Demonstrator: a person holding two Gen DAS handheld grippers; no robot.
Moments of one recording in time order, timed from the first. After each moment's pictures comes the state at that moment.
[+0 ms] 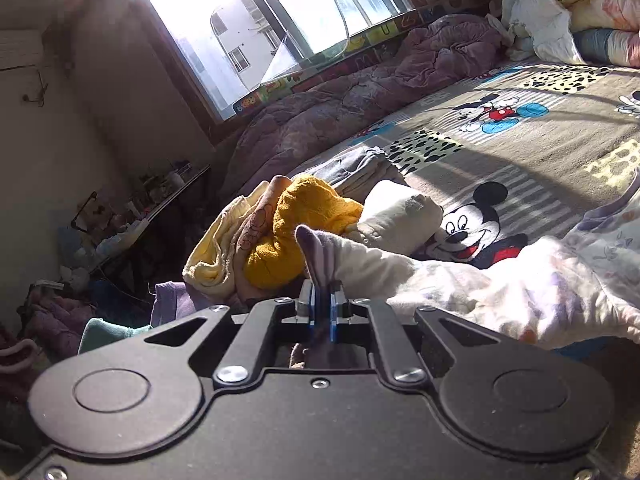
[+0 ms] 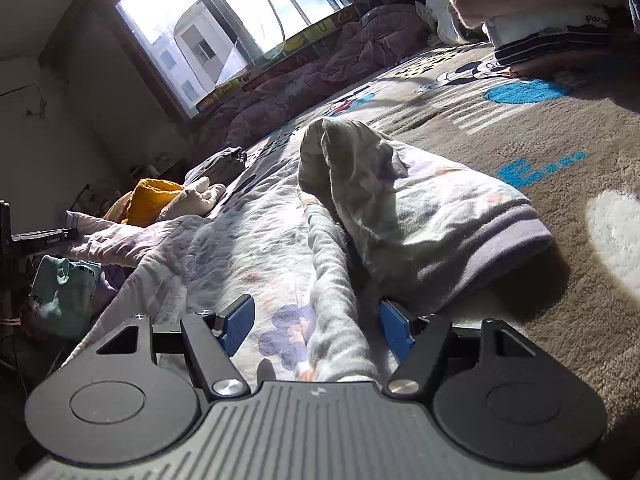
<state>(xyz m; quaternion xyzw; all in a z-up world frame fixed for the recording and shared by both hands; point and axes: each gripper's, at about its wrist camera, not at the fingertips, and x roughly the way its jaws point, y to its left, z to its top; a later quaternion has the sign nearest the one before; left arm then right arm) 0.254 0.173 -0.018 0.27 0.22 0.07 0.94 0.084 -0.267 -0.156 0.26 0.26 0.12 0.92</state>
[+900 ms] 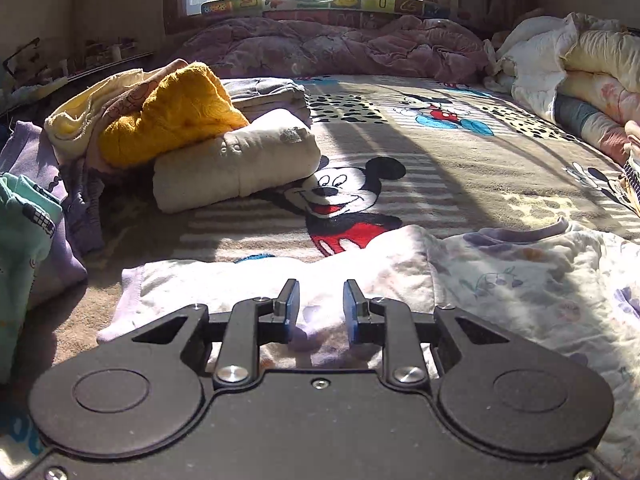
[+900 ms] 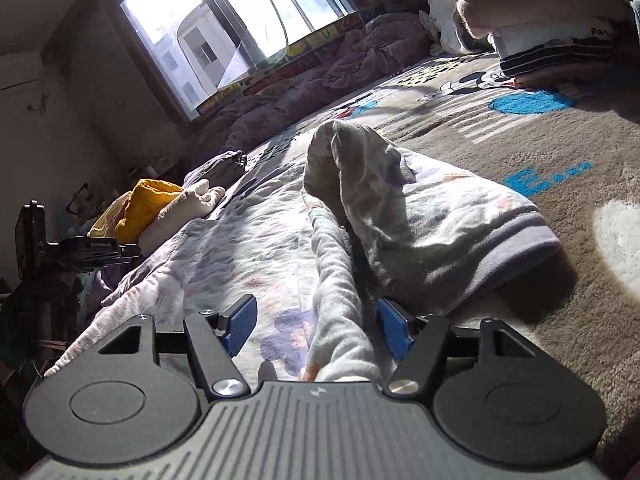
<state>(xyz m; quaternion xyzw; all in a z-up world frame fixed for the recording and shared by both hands) 0.278 0.109 -0.095 0.04 0.37 0.00 0.93 0.085 -0.260 -0.153 0.26 0.25 0.12 0.93</state>
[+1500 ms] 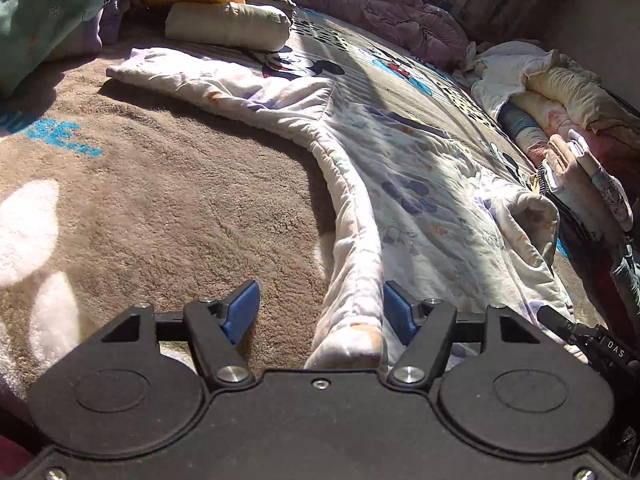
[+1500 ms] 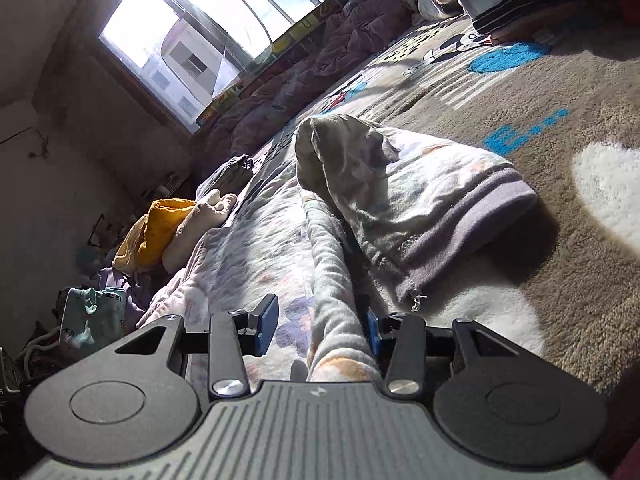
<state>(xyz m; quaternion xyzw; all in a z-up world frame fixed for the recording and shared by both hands) 0.093 0.100 -0.106 -0.18 0.39 -0.07 0.90 0.075 -0.282 -0.162 0.36 0.27 0.14 0.88</state>
